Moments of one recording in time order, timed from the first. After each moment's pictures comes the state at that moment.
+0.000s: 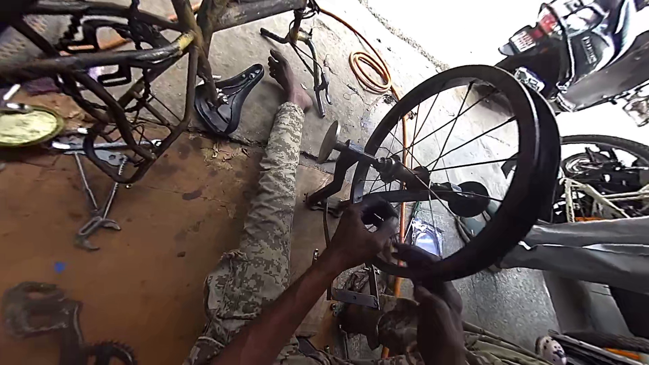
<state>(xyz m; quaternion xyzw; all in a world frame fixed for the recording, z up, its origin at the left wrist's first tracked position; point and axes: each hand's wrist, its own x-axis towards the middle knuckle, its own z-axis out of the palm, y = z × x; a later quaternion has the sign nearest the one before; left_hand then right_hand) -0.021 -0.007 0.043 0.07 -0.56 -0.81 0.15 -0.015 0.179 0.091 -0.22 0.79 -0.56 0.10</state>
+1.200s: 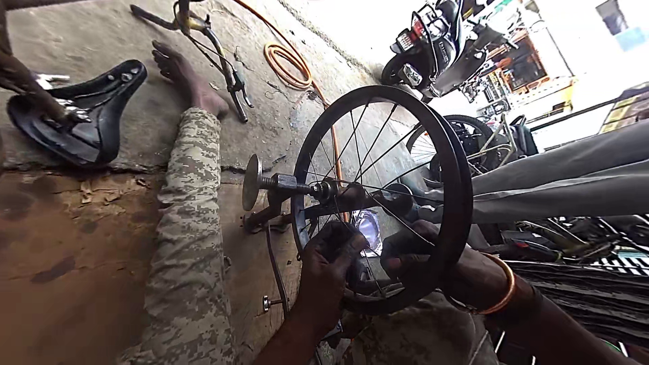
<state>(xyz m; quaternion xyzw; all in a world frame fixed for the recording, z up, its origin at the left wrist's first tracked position) -0.026 0.009 0.077 0.14 -0.18 -0.97 0.04 -0.123 0.137 0.222 -0.13 0.77 -0.41 0.48</state>
